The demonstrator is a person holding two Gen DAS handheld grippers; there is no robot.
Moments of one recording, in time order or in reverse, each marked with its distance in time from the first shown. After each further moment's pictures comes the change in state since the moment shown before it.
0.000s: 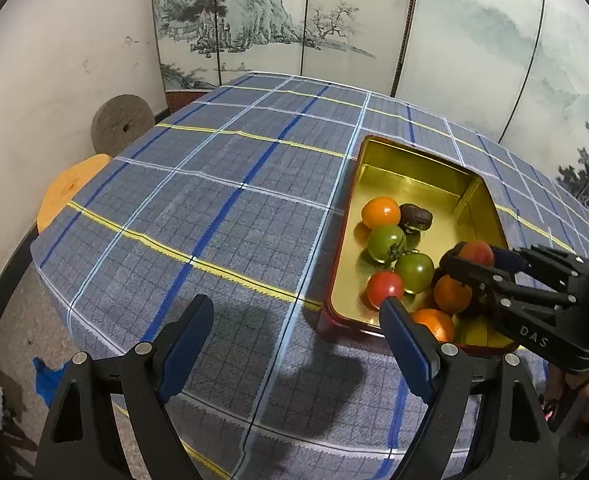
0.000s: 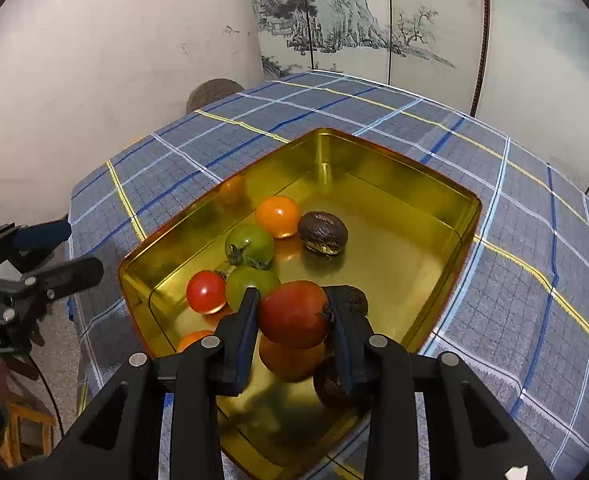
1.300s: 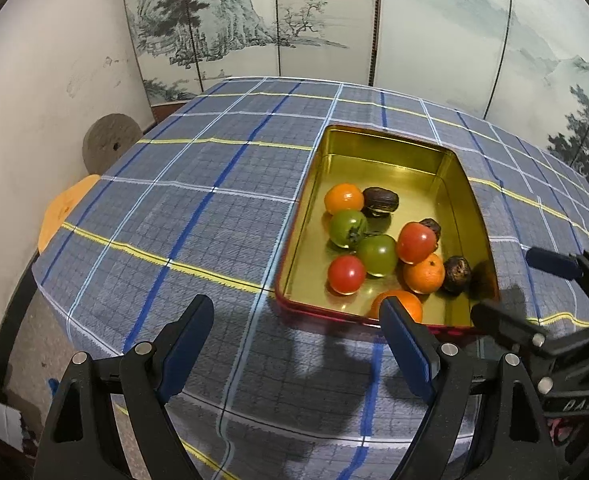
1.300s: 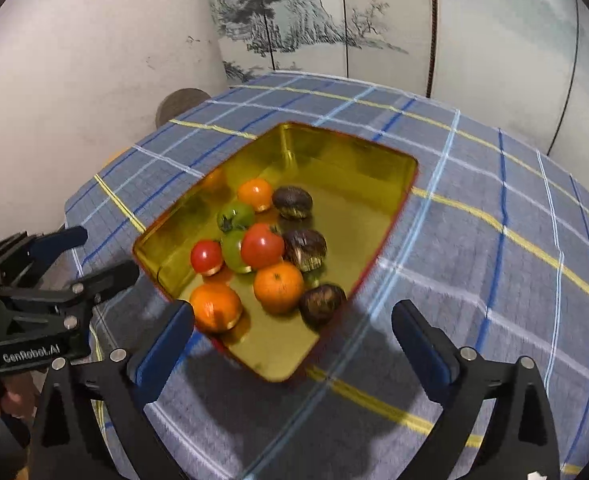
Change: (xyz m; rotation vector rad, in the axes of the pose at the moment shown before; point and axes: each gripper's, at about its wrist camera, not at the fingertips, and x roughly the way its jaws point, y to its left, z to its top) left arm -0.007 -0.040 -0.007 0.107 0.003 0.015; right arm -0.052 -0.002 -0.034 0.132 0.016 -0.090
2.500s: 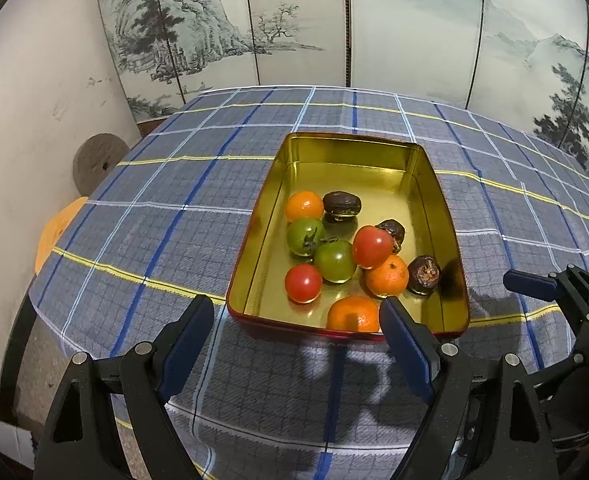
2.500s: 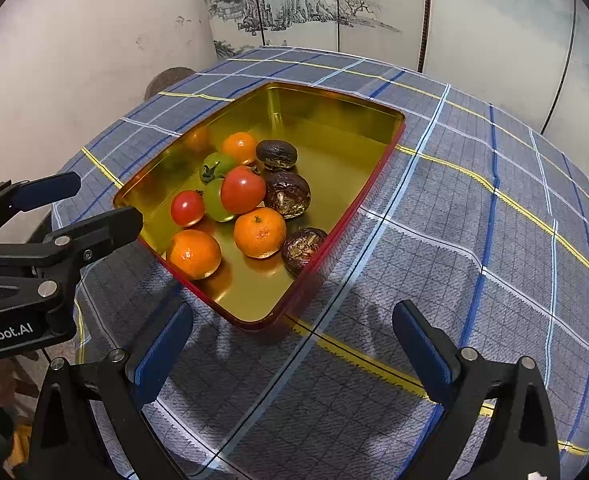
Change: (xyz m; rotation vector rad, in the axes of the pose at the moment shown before) left arm -0.002 -0.036 0.007 0.075 -0.015 -0.013; right arm 0.007 -0.005 -0.026 -0.002 0.064 -0.035
